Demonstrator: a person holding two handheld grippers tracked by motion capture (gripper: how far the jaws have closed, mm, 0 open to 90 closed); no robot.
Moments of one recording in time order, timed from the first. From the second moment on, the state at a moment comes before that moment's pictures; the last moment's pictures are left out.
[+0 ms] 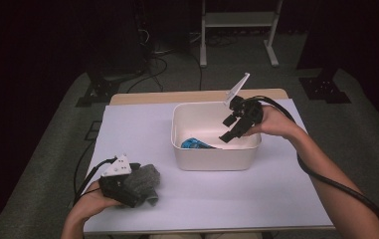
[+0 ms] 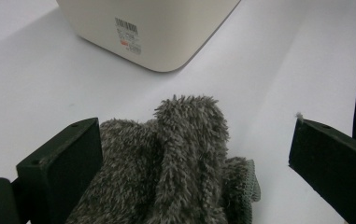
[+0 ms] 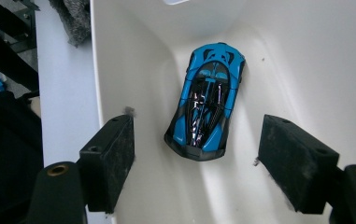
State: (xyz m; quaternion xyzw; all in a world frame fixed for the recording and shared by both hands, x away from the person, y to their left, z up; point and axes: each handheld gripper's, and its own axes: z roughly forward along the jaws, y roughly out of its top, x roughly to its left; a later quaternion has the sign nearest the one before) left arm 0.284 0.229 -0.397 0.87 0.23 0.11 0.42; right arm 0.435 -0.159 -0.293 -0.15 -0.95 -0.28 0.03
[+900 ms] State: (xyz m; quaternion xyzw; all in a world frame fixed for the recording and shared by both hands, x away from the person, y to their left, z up) left arm 0.285 0.228 -0.405 0.87 0.23 0.12 0.42; right arm 0.409 -0.224 -0.263 -0.18 -0.93 -0.31 0.00
